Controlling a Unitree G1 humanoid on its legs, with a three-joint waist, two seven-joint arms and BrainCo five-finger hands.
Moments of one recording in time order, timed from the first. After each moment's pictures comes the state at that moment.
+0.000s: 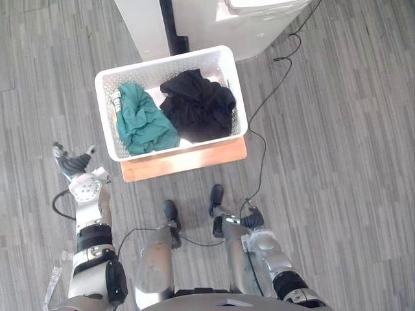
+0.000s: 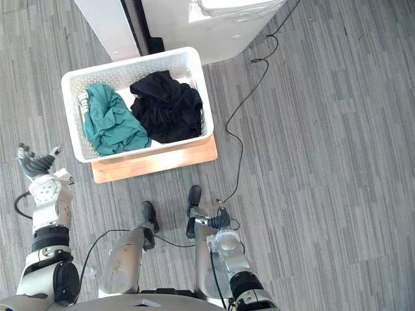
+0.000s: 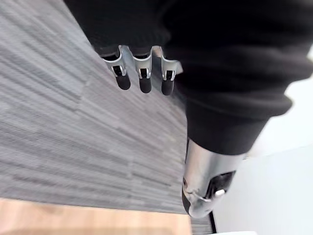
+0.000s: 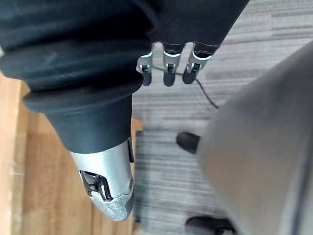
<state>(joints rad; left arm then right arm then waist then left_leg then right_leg) -0.43 0.15 0.47 0.52 -0.16 0.00 0.43 -0.10 -0.06 0.09 0.61 -0.05 -0.01 -0.19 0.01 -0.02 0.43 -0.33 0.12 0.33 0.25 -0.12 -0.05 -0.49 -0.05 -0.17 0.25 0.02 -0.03</state>
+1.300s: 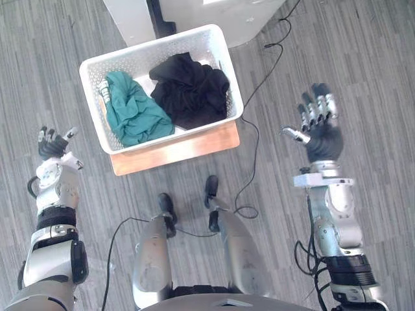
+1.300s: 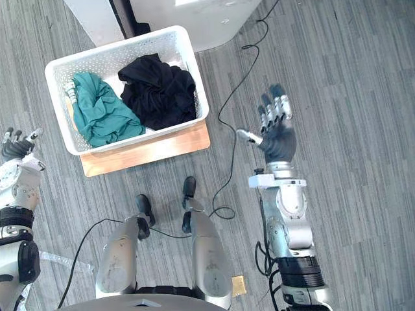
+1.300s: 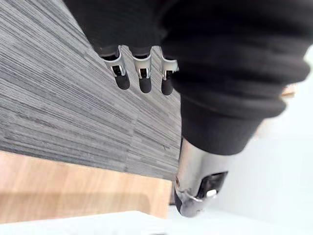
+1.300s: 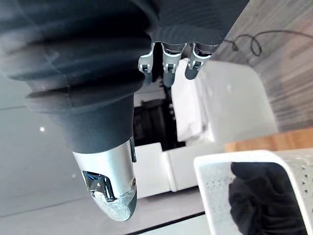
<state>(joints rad) -0.52 0.52 0.26 0.62 -0.68 -0.01 0.20 -0.14 -0.43 -0.05 -0.24 0.55 -0.22 -0.05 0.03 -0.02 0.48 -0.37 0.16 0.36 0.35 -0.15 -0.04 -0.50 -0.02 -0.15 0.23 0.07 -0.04</state>
